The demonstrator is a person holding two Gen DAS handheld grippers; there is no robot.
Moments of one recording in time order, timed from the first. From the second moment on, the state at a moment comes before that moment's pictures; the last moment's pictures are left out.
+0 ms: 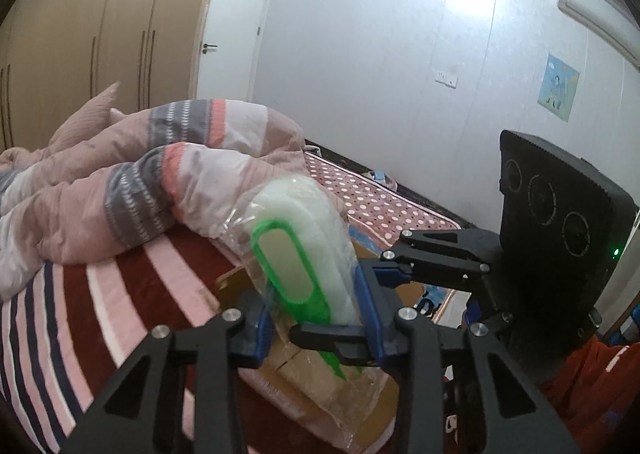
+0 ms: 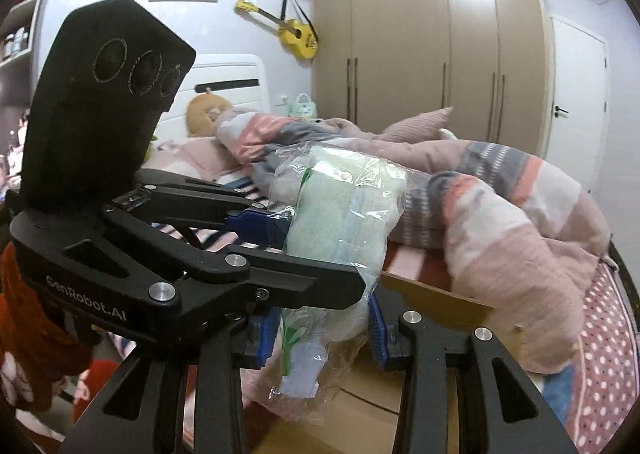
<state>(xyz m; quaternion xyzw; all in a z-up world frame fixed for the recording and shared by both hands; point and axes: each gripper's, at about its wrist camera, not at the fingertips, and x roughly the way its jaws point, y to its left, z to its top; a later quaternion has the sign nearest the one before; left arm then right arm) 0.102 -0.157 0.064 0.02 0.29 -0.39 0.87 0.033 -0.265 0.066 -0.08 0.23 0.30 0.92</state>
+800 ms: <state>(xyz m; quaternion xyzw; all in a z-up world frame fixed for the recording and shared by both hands) 0.110 -0.141 0.040 0.04 0.30 -0.31 0.90 0.054 -0.272 0.028 -0.11 0.30 0.25 0.91</state>
